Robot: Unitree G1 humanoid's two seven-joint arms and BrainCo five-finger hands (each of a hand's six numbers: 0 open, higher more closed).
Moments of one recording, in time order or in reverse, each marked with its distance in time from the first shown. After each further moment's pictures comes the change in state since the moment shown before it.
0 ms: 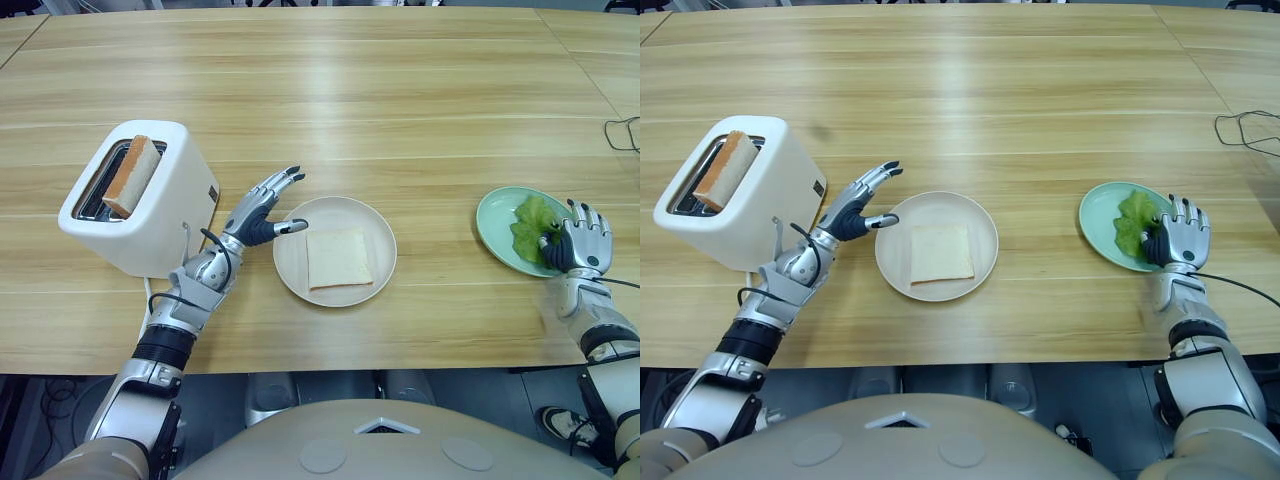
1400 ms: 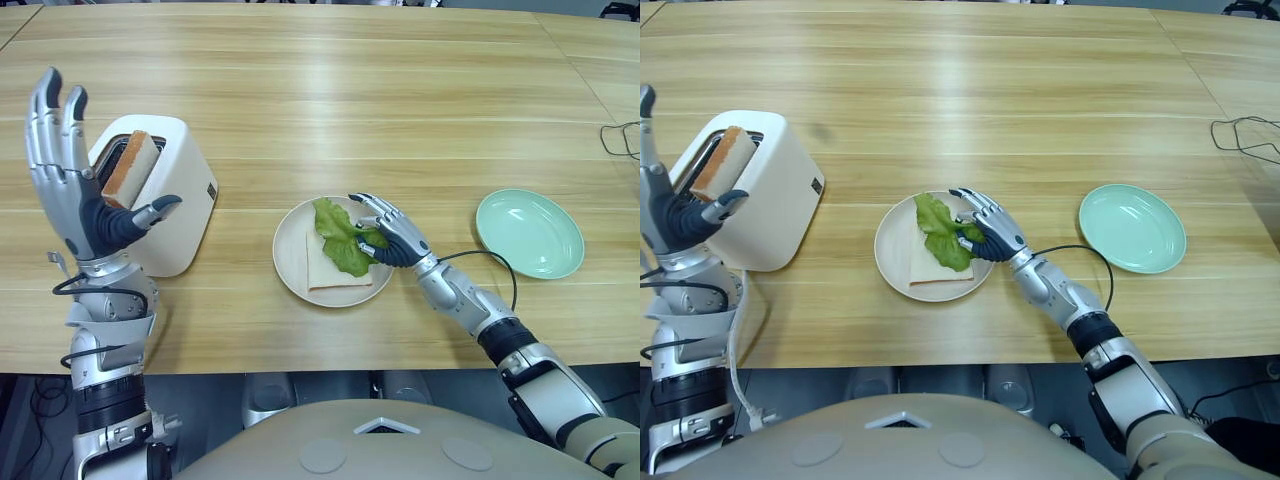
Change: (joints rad) left arm 0.245 -0.058 0.590 -0.473 0.297 0.052 0.589; right arm 0.041 0.335 0.205 -0.540 -0.037 -0.488 0.314
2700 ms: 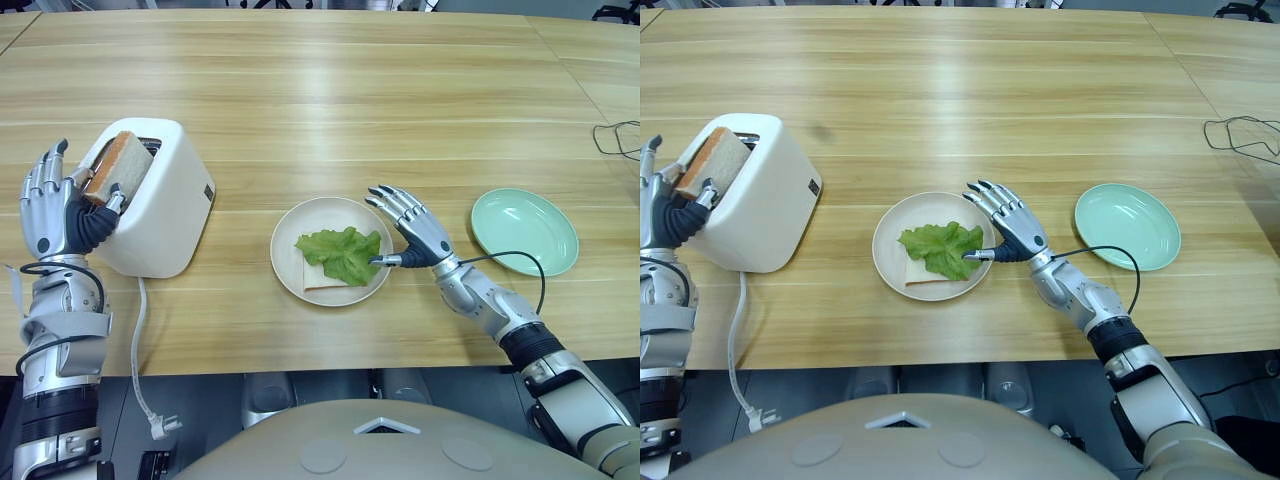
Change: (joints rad) left arm 0.069 0.243 -0.083 0.154 -0.102 0.407 -0.362; right arm 0.088 -0.114 -0.054 -0.197 -0.107 0.073 -0.135
